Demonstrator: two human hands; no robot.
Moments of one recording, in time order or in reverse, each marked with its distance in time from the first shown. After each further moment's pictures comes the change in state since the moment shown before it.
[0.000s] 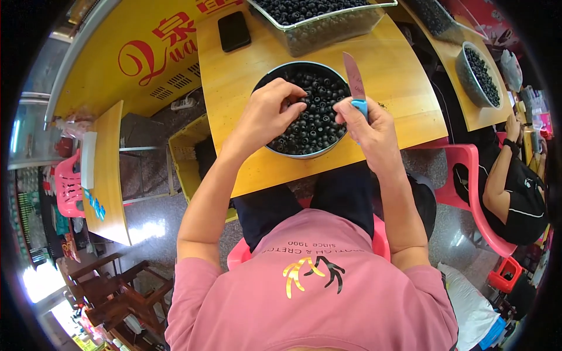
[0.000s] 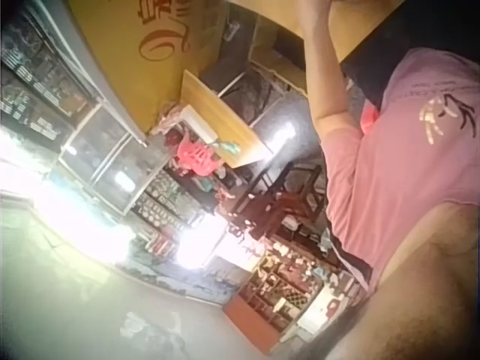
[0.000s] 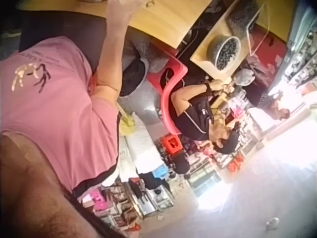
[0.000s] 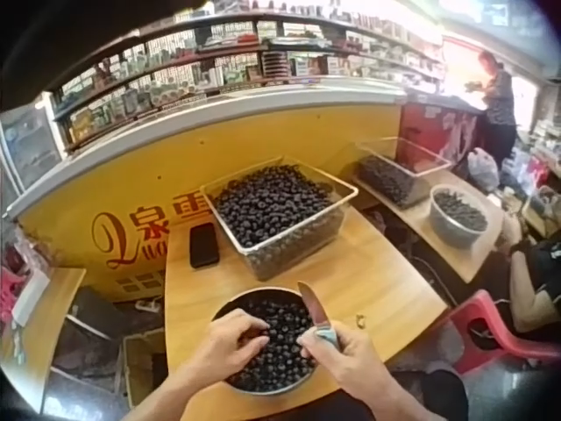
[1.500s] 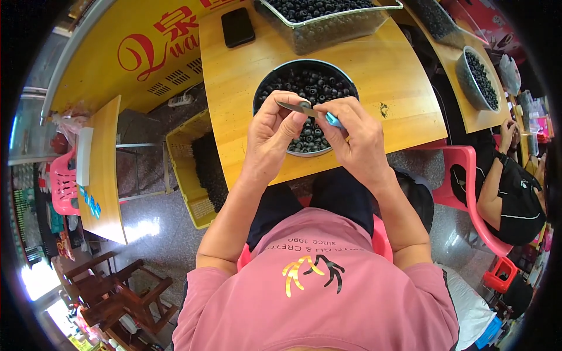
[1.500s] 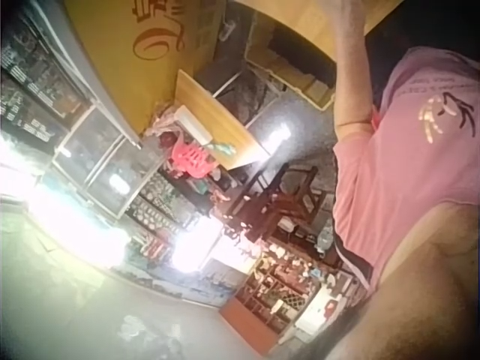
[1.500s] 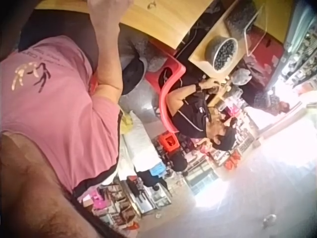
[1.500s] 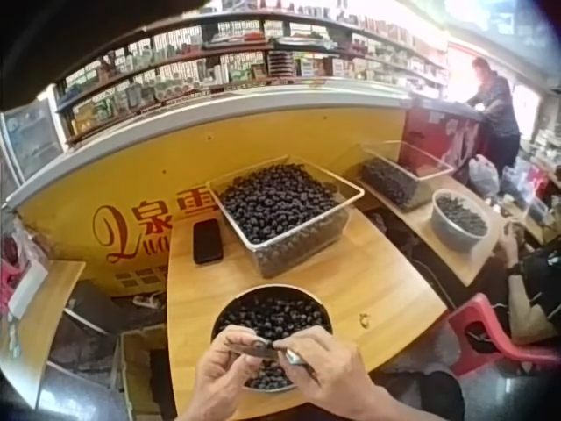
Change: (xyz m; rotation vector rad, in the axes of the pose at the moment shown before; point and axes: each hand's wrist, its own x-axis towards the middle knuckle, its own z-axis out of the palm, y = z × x) left_hand -0.043 0.039 0.011 -1.209 0.285 -0.212; right_hand -0.002 -0.008 0.028 -0.700 -0.092 -0.591
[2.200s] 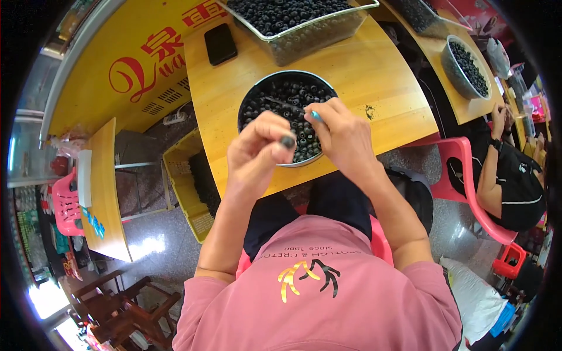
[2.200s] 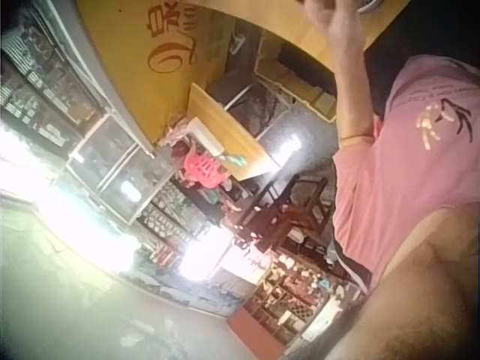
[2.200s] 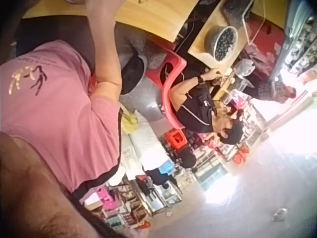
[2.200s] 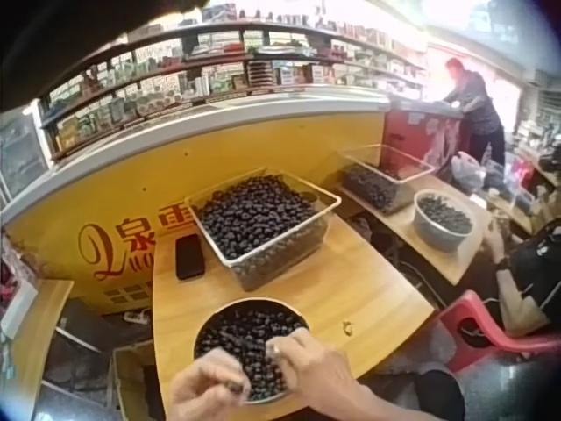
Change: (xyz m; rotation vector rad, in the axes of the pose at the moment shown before) left_hand -0.002 0.013 0.001 -0.133 -0.225 0.083; right_hand -0.001 0.009 -0.004 -0.228 -0.003 0.112
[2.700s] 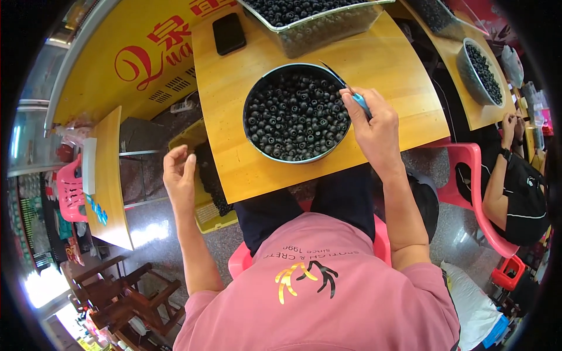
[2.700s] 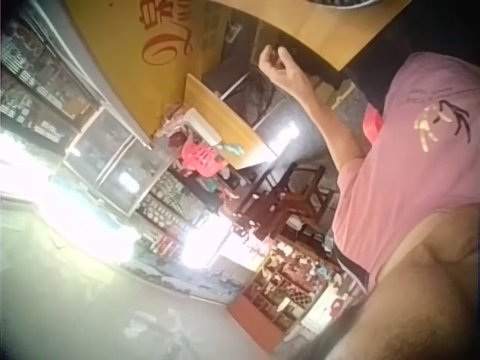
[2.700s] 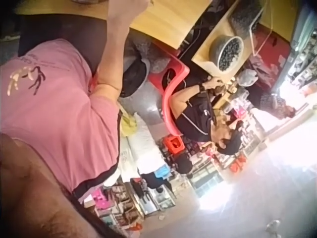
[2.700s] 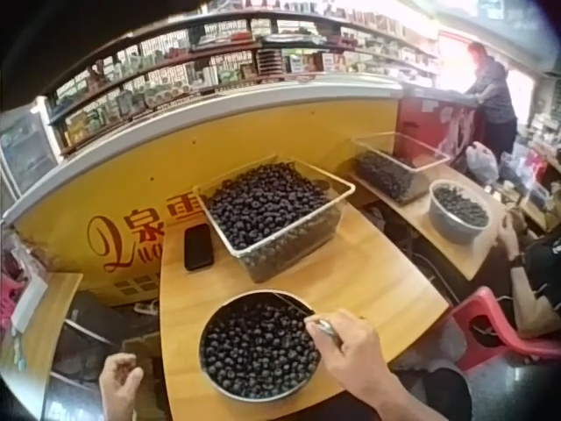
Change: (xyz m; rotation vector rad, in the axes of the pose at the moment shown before) left_hand -0.096 0.050 -0.124 1.057 0.690 -0.117; right_hand 0.005 0.035 -0.009 0.177 0.148 0.161
